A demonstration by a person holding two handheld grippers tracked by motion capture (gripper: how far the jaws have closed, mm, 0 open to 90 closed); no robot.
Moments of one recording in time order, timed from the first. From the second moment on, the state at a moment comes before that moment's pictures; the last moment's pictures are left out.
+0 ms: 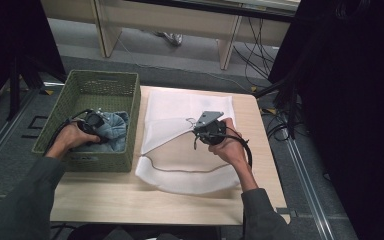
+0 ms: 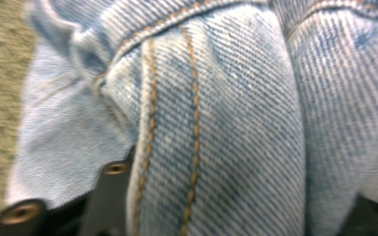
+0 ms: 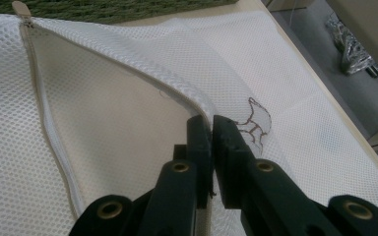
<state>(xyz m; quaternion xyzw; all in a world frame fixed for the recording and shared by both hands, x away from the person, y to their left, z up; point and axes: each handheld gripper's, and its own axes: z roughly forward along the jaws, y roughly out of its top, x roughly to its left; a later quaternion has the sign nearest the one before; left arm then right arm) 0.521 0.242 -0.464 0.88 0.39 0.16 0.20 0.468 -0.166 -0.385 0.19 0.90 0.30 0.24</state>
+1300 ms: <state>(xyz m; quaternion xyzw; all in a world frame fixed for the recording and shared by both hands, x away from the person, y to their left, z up) 0.519 0.242 -0.451 0.88 0.40 0.21 0.17 0.469 -0.168 -0.384 0.19 0.90 0.30 0.25</state>
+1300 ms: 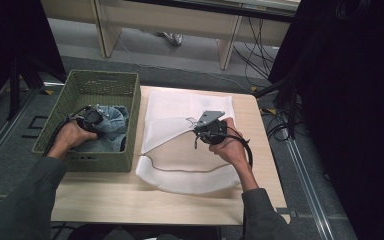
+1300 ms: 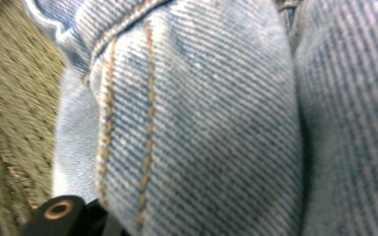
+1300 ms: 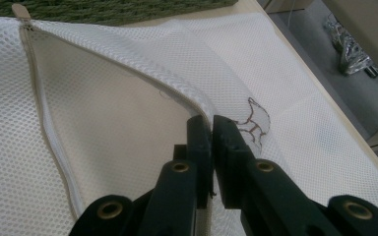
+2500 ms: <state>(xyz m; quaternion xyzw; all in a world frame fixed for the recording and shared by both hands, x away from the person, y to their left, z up) 0.393 0.234 -0.251 0.85 0.30 0.20 0.39 0.469 -0.173 -0.372 0.20 0.89 0.32 0.26</state>
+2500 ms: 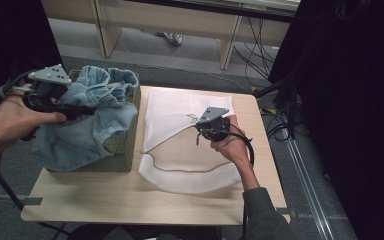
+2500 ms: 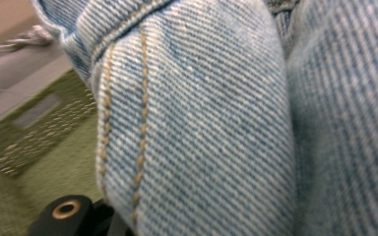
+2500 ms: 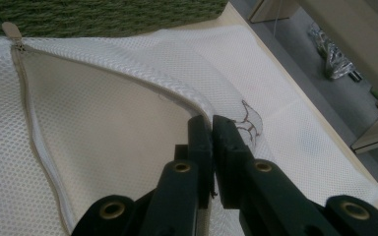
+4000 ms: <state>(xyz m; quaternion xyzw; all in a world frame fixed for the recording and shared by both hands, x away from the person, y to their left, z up) 0.445 0.030 -0.399 0.89 0.28 0.00 0.36 0.459 -0.173 -0.335 0.19 0.87 0.37 0.27</state>
